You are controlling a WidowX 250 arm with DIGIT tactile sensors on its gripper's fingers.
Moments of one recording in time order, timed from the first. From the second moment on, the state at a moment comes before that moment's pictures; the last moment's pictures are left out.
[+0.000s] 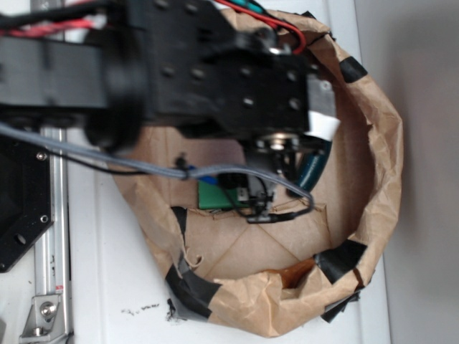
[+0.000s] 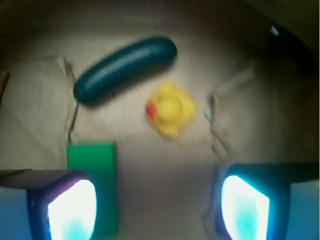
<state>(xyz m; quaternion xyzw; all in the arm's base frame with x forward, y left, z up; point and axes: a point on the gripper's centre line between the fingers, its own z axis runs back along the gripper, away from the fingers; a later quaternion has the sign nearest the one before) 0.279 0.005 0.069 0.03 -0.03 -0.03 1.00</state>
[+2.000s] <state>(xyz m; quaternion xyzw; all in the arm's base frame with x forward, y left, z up) 0.287 0.057 0.051 0.05 -0.04 -0.03 1.00</state>
